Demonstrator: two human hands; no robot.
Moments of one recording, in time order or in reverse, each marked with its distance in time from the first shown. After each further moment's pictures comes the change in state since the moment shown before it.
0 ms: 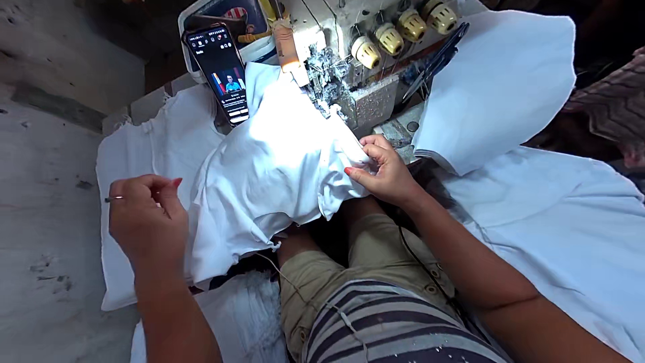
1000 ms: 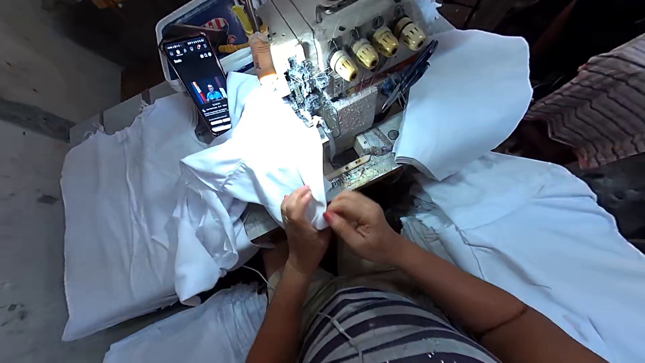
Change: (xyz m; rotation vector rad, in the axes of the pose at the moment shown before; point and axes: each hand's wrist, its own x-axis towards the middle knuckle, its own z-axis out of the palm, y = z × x) left_hand -0.088 0.140 0.154 -0.751 0.197 0.233; right_hand -0.047 -0.029 0.024 0.030 0.026 -0.240
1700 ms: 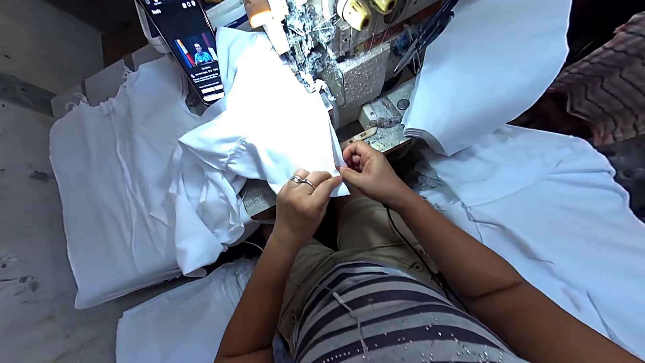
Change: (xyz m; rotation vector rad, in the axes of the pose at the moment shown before) left_hand 0.035 0.003 -0.028 0.164 -0.346 0.340; right_hand 0.011 0.039 -0.012 0.228 -0.122 0.482
